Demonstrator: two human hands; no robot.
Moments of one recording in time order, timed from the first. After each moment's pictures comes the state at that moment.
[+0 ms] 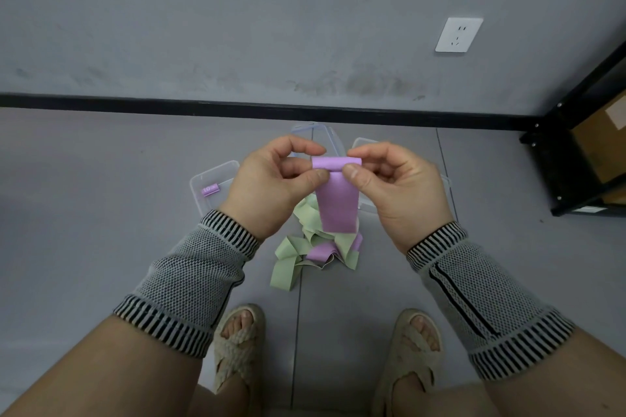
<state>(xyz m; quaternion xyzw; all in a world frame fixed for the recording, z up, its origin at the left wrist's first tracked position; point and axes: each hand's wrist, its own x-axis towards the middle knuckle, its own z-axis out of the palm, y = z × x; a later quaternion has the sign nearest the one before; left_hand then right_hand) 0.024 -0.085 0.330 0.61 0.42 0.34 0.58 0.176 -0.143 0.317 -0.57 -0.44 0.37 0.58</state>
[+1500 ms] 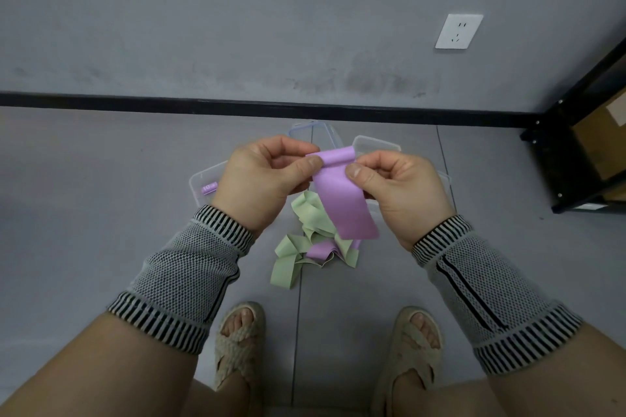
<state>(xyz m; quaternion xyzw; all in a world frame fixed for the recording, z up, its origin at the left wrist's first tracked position) 0.024 -0.083 0.330 0.55 0.46 0.37 0.59 0.183 -0.140 0.311 -0.63 -0.43 0.40 0.51</state>
